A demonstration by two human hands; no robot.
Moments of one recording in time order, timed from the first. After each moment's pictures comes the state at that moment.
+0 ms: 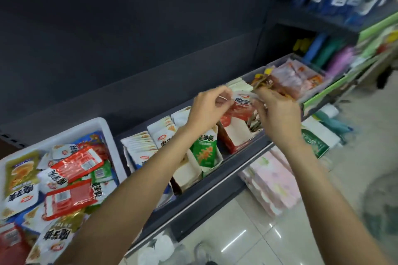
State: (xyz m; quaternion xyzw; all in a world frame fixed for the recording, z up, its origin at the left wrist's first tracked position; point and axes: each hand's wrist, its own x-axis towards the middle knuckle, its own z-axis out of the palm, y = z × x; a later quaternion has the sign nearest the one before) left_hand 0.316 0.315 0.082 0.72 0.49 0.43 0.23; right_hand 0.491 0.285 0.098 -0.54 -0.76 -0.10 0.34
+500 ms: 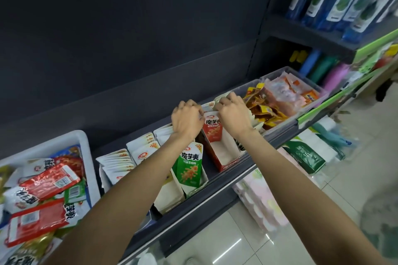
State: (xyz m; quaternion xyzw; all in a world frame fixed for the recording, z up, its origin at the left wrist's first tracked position) left_hand 0.321 0.386 0.028 0.71 0.68 0.19 0.03; right_hand 0.471 0.410 0.028 -0.51 -0.83 -0.19 0.14
